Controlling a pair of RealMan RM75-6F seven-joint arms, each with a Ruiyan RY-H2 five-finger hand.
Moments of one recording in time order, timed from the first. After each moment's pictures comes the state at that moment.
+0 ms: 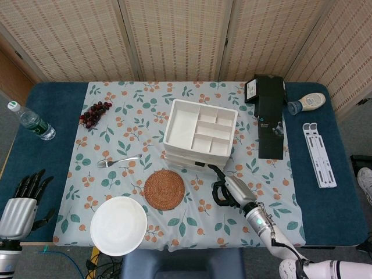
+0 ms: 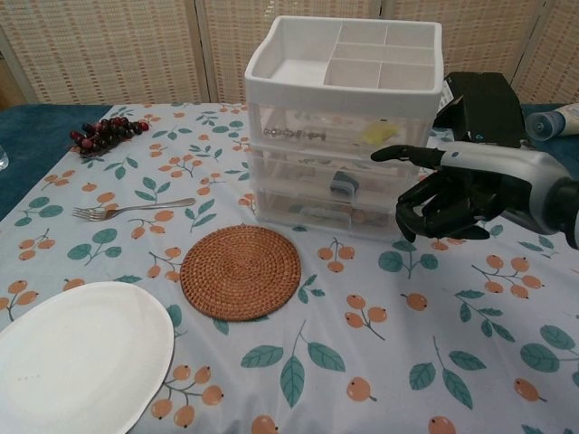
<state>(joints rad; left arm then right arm) -0.11 -1.14 -0.02 -1.62 1.56 1.49 0.07 0.55 -1.39 0.19 -1.93 -0.97 0.93 -0.02</state>
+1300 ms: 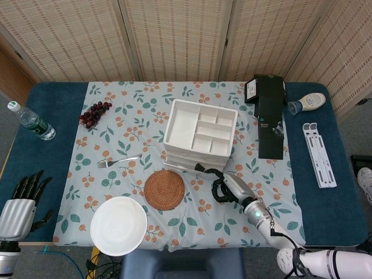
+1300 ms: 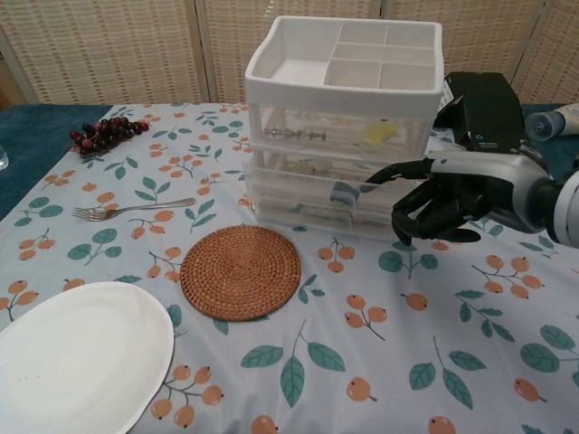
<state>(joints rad) -0.10 -1.13 -0.01 -1.65 1.55 1.49 0.09 0.63 -1.37 0.19 -1.88 -0.89 0.84 0.03</state>
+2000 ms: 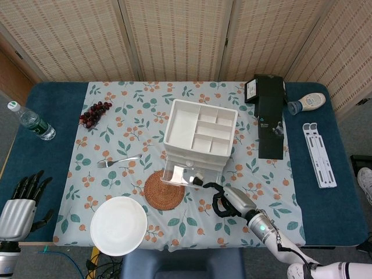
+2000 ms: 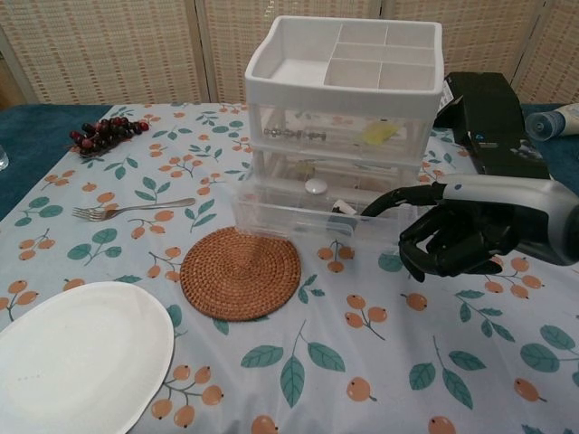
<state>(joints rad) -0.10 -1.13 -0.01 -1.65 1.55 1.49 0.10 0.58 -1.31 0.11 -1.98 -1.03 0.84 0.07</state>
